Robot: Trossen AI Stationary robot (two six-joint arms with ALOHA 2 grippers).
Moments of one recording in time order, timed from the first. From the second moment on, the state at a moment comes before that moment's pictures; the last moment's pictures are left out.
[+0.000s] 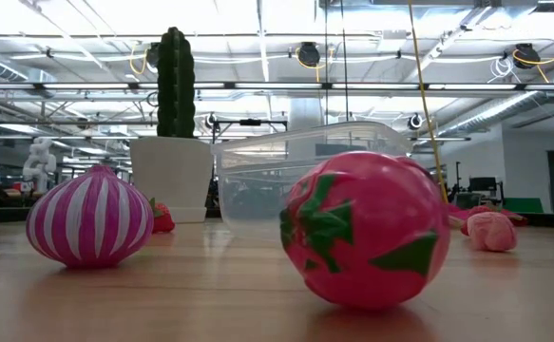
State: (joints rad) left arm -0.68 1.47 1.38 -1.23 -0.02 -1.33; right arm 0.09 0.74 1.03 -0.21 -0.02 0.09
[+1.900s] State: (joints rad) left arm -0.72 1.49 1.13 -1.15 -0.11 -1.23; right arm 0.09 0.74 1.03 -0.22 -0.02 0.12
